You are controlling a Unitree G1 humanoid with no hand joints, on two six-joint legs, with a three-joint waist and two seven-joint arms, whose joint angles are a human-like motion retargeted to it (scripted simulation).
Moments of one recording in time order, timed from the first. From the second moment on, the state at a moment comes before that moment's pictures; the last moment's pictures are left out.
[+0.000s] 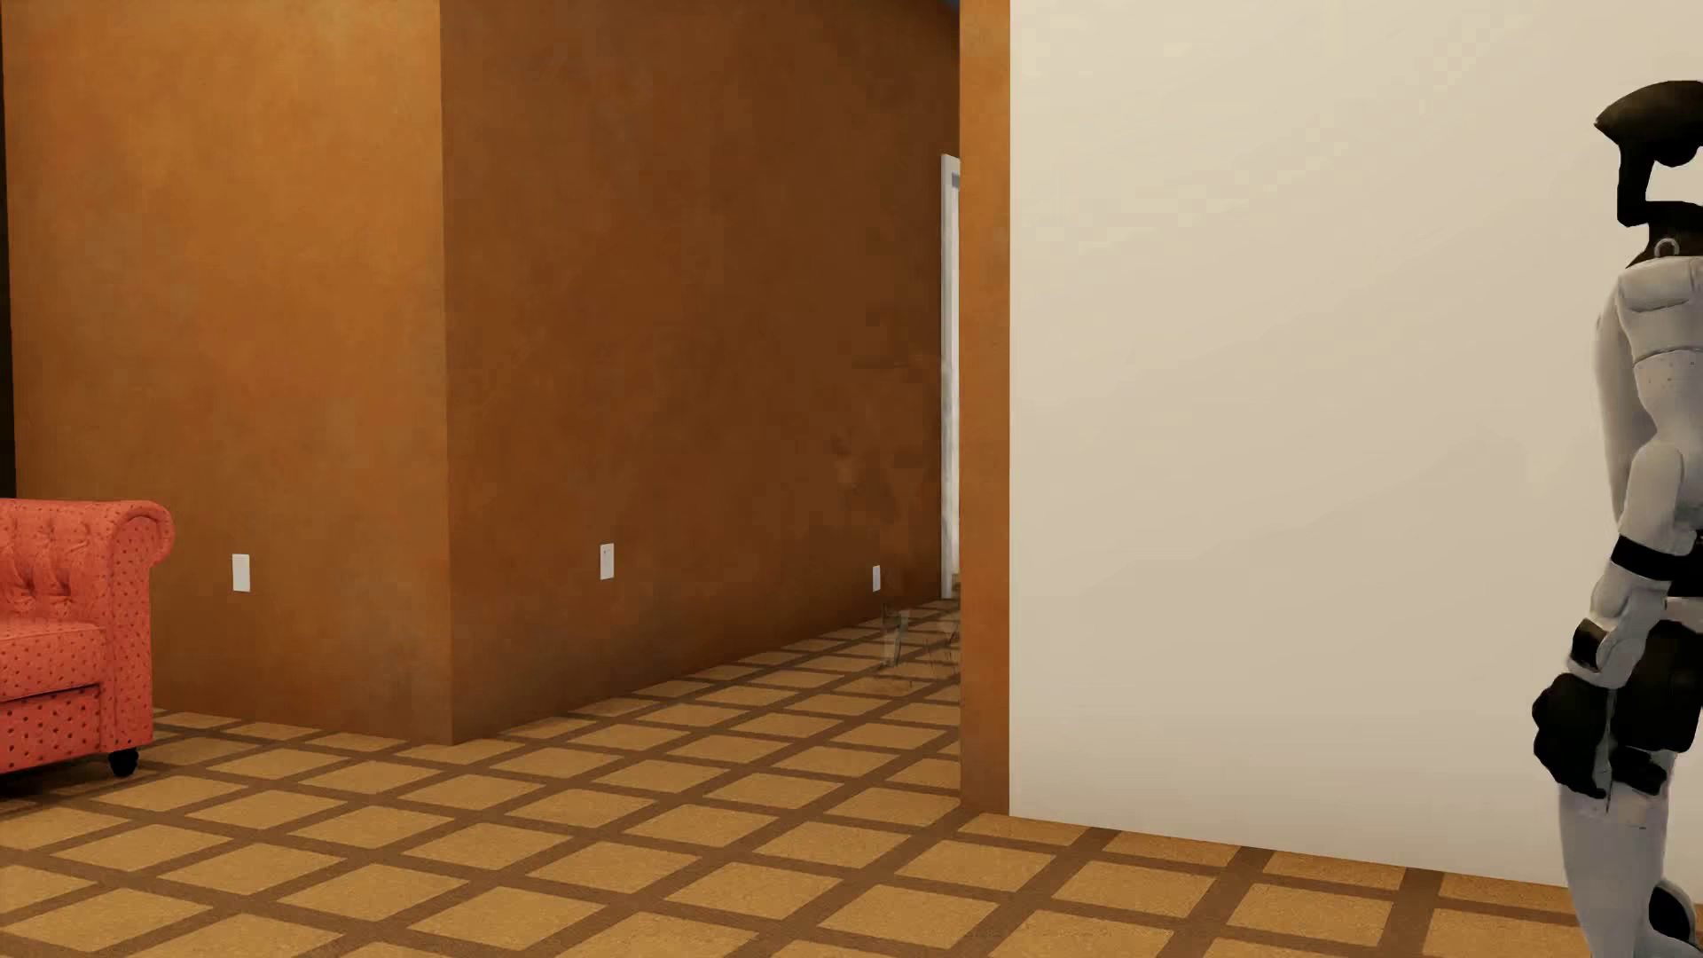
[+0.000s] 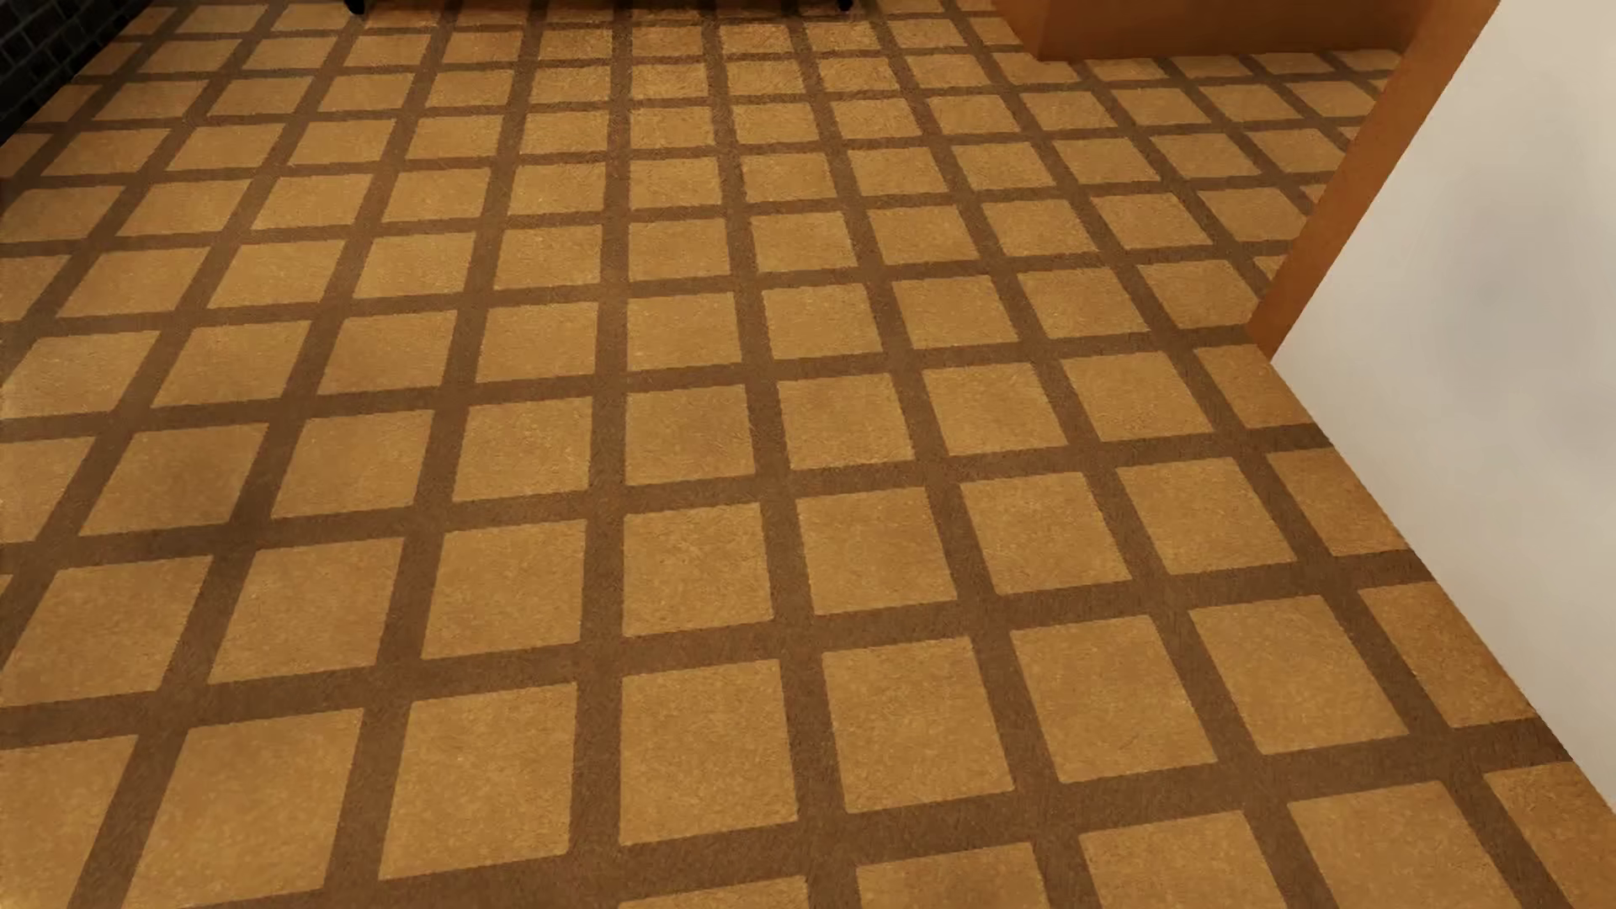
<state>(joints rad) 0.07 -0.07 0.04 0.01 0.15 0.02 0.00 0.00 0.05 0.23 0.46 0.15 0.16 -0.13 -0.17 0.32 -0.33 0.00 0.00 -0.65 0.68 0.90 0.87 0.00 0.00 0.00 0.00 0.00 0.00</state>
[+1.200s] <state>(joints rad) 0.33 -0.53 -0.21 0.08 0.13 0.14 0.00 0.00 0.12 0.69 0.64 0.14 0.32 -0.23 0.23 0.32 -0.37 0.00 0.00 -0.39 0.78 0.81 0.94 0.00 0.00 0.00 0.00 0.00 0.00</state>
